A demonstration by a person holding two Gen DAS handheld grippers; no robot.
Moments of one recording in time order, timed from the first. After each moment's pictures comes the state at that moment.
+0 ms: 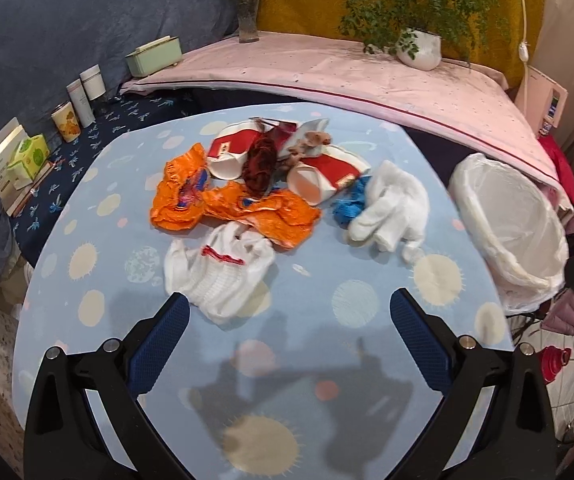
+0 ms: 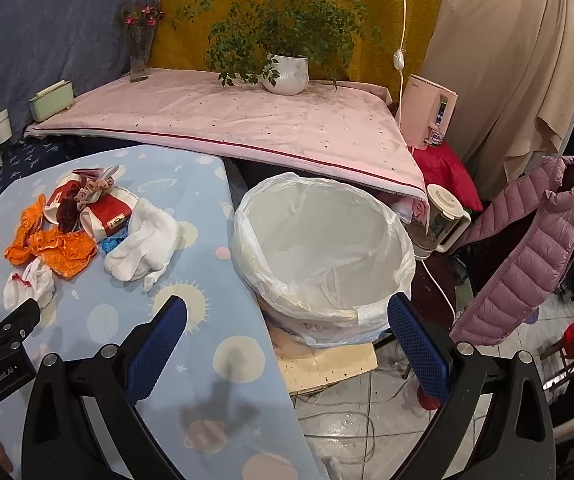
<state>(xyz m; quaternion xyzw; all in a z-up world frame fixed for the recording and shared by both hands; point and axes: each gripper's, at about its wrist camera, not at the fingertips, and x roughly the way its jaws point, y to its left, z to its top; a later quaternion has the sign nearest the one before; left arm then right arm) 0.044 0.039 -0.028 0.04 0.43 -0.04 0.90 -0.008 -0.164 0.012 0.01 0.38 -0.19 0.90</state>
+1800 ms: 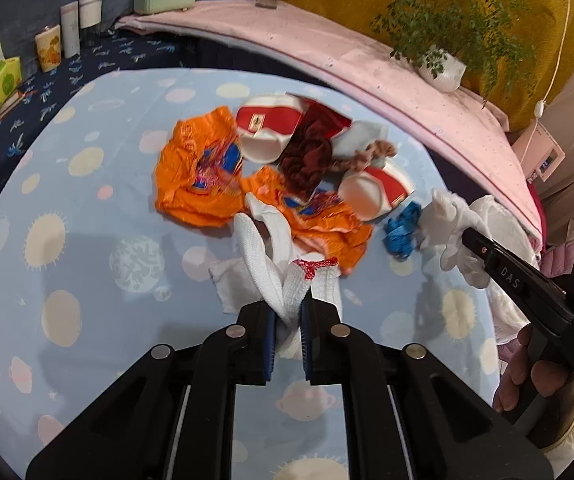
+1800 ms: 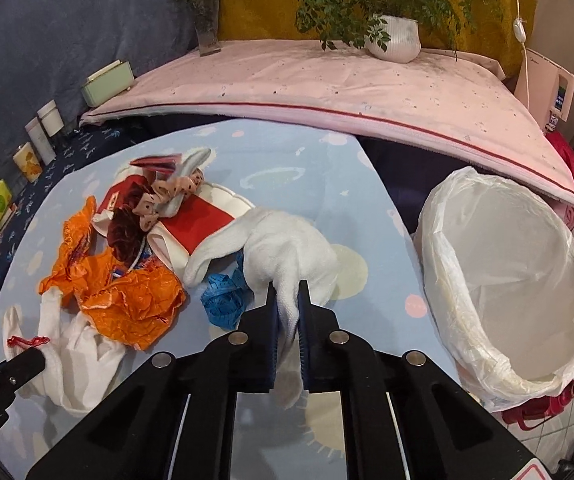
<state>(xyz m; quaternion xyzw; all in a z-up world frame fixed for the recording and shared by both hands) 0.103 0.126 -0.047 -0.09 0.47 -0.10 0.87 0.123 -0.100 -0.044 0.07 0.42 -0.05 0.91</state>
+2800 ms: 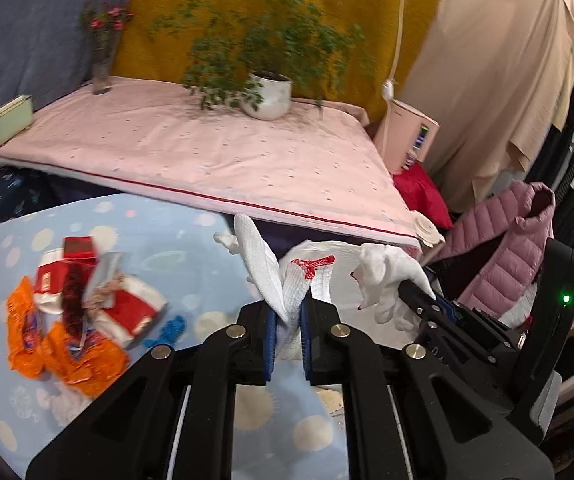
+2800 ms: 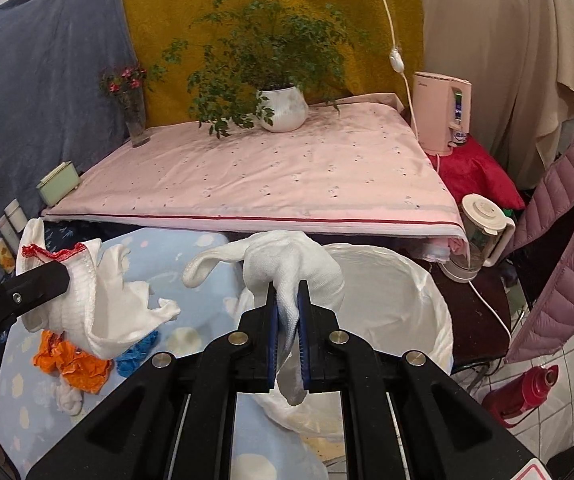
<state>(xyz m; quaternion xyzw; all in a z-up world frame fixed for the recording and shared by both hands) 0.112 -0.101 0.065 -0.01 0.37 -0.30 0.88 0.053 -0.267 0.032 0.13 0.33 -0.16 0.92</state>
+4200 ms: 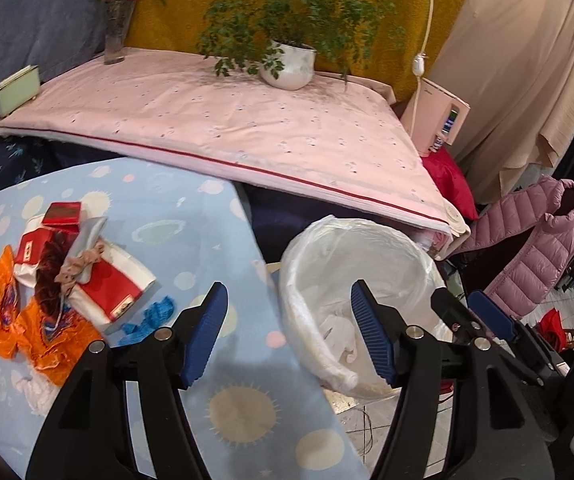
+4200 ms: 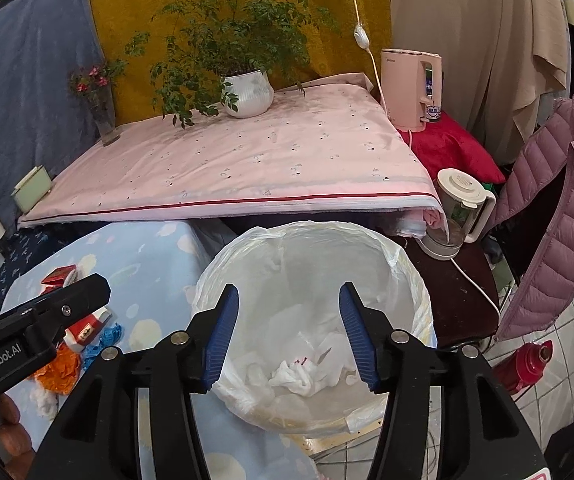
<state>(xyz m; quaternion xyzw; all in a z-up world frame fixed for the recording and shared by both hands) 0.138 -0.110 0.013 -0.02 0.41 -0.25 0.88 0.053 -0.271 0.008 0.14 0.34 -0.19 0.91</state>
